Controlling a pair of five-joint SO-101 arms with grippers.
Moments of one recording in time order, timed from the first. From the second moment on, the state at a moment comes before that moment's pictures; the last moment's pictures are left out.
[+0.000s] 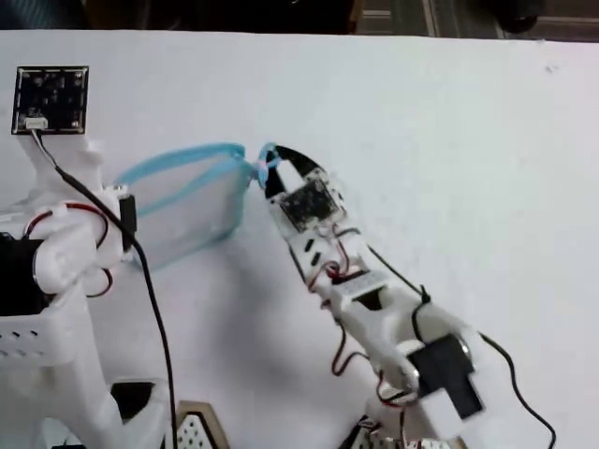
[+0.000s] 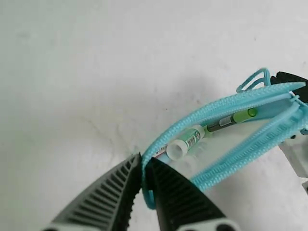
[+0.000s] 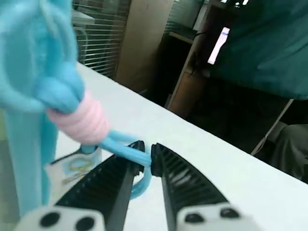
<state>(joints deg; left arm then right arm) -8.4 -36.5 -2.5 101.8 -0.7 -27.7 -6.6 66.5 -48.8 18.3</state>
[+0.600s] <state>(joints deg) -8.2 -36.8 -2.5 101.8 -0.7 -11.8 -46.3 65.8 -16.9 -8.2</state>
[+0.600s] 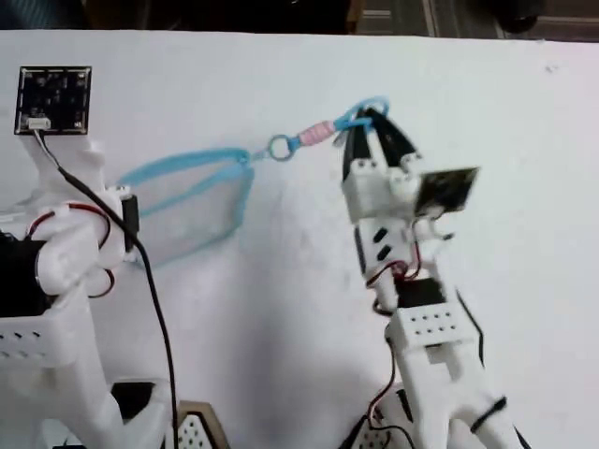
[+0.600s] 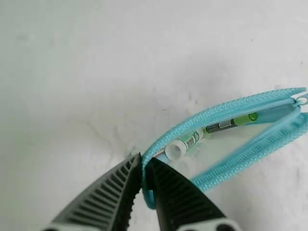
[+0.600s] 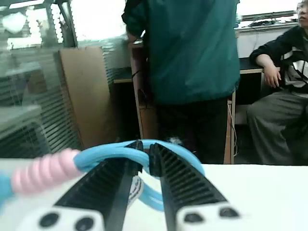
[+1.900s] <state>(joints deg) -8.2 -36.4 -3.1 83.6 -0.2 -35.4 -51.4 24.2 34.4 -5.0</state>
